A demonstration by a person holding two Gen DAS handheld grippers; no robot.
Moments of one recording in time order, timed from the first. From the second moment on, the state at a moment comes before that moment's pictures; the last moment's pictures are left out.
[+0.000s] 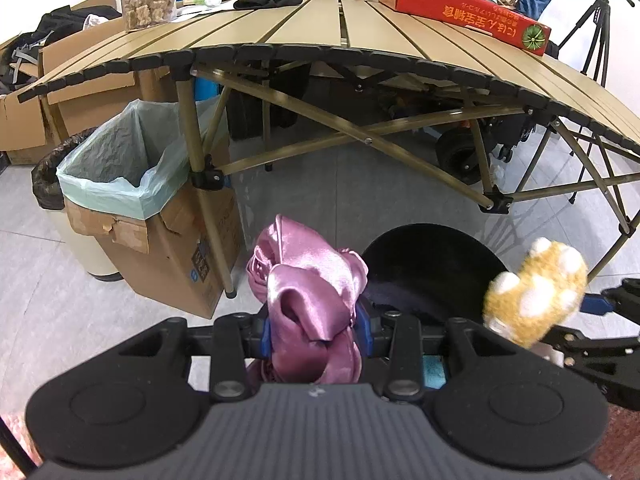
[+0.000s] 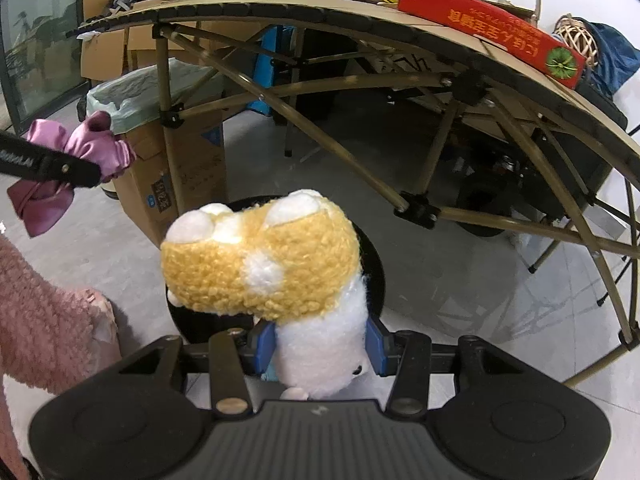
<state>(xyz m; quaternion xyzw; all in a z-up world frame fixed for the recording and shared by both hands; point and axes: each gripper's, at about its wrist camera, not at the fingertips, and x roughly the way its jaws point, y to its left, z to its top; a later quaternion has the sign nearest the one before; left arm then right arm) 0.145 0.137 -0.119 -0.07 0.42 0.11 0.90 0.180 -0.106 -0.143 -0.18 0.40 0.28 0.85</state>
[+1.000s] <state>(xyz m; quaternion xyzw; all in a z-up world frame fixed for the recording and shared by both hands) 0.156 0.143 -0.129 -0.07 0.44 0.12 0.88 0.232 -0.060 -0.175 -0.19 0.44 0.28 0.83</state>
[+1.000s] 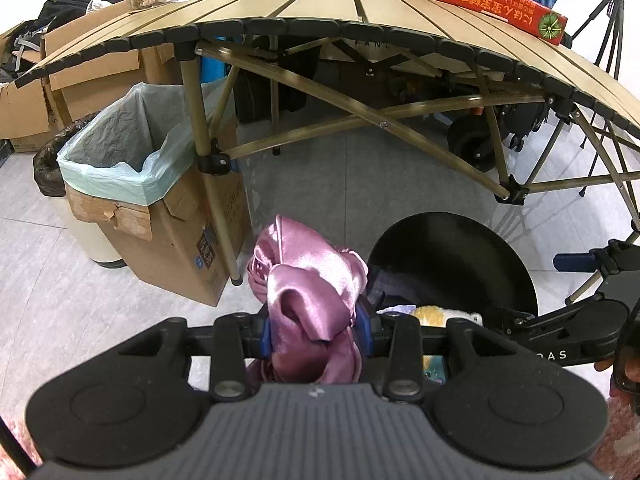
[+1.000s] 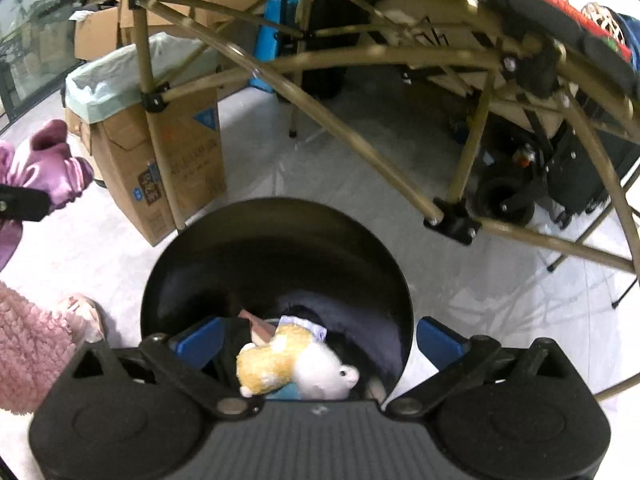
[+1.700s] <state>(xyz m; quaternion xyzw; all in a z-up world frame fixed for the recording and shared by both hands) 0.184 0.107 -0.143 -0.03 0.48 0.09 0.87 0.245 -0.100 -0.163 -0.13 0.45 0.23 0.85</state>
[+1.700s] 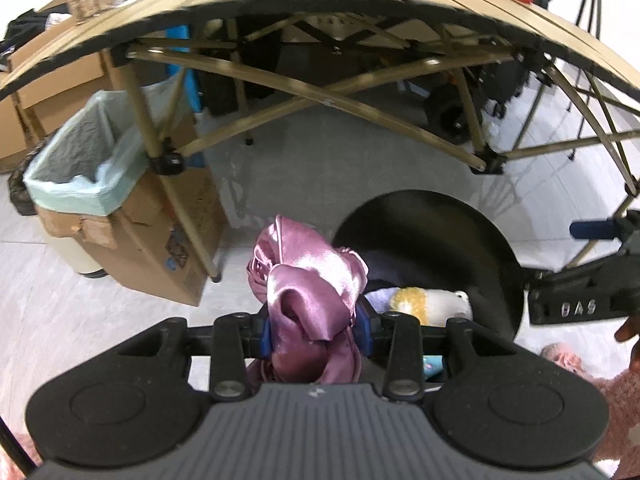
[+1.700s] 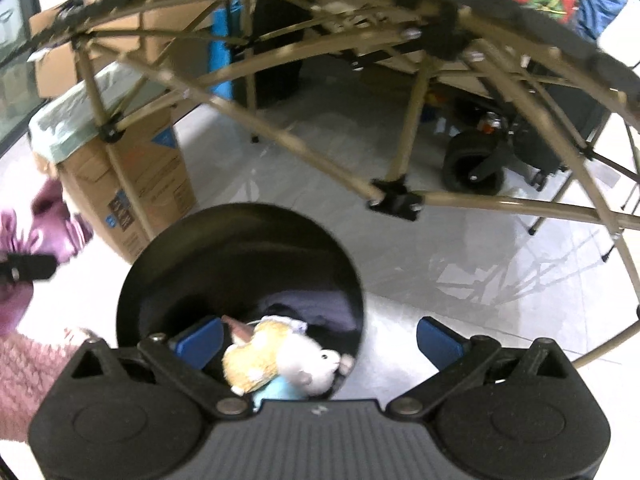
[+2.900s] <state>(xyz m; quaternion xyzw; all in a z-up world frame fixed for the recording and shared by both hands) 0.255 0.032 -0.162 -0.02 0.52 0.05 0.85 0.263 -0.180 -0.137 -0.05 0.43 0.14 0.89</state>
